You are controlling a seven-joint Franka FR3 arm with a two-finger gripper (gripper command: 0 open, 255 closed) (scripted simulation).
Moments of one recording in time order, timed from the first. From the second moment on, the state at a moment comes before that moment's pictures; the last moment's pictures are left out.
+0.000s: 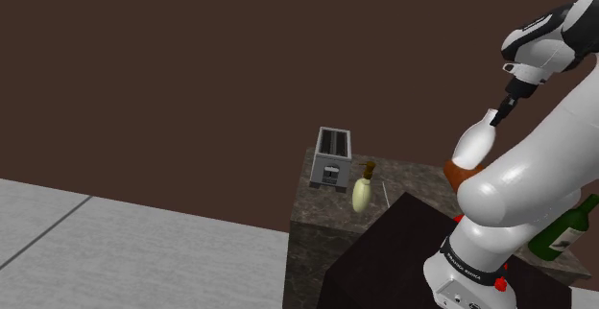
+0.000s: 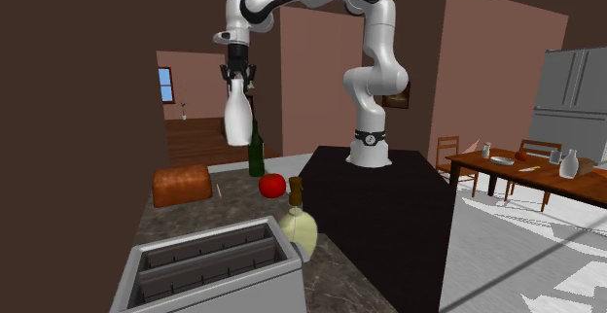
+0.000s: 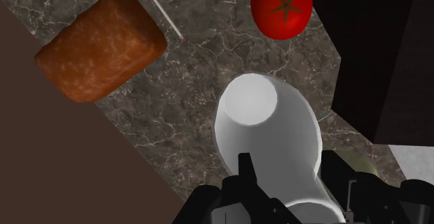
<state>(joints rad) -0.48 -0.14 -0.88 -2.10 0.01 2.02 -1.45</state>
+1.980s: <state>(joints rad) -0.51 0.18 -0.87 -2.28 0.37 2.37 -1.74</state>
